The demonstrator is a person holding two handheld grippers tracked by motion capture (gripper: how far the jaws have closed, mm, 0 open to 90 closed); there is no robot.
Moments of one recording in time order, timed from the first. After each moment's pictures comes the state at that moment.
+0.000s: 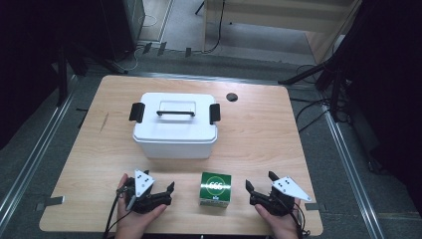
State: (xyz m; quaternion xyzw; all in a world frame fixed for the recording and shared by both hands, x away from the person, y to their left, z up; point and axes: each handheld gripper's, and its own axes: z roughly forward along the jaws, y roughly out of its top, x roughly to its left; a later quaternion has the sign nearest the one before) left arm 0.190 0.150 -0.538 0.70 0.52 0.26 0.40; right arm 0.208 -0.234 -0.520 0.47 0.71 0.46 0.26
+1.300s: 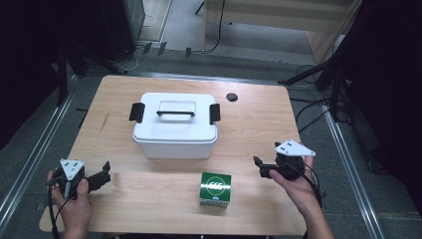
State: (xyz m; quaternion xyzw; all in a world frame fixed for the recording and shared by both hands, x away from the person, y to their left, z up) left arm 0.210 0.303 -0.550 0.59 0.64 0.37 0.33; right arm 0.282 -0.246 -0.454 0.39 0.80 0.38 0.26
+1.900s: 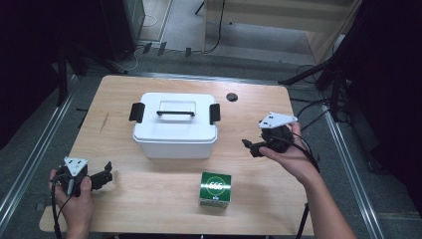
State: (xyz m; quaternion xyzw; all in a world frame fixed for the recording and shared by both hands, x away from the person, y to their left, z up) left arm 0.217 0.302 -0.552 0.60 0.65 0.36 0.31; right arm 0.333 -0.209 -0.407 0.28 0.86 0.35 0.23
